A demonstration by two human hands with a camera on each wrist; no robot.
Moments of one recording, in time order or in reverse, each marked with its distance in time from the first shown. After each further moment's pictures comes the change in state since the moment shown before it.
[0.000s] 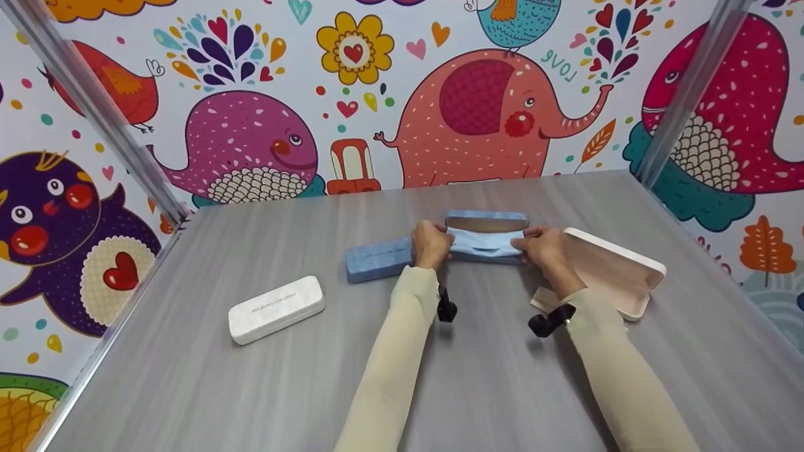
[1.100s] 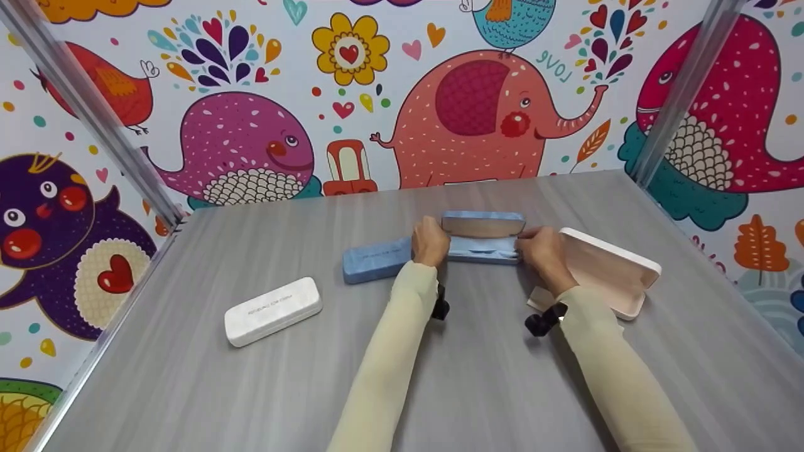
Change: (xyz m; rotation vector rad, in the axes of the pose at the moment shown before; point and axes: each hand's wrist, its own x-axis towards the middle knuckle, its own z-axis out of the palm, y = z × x) left_hand 0.009 0.001 0.008 0.254 0.078 0.208; right_hand -0.004 0.002 -0.001 -0.368 0.146 -0.152
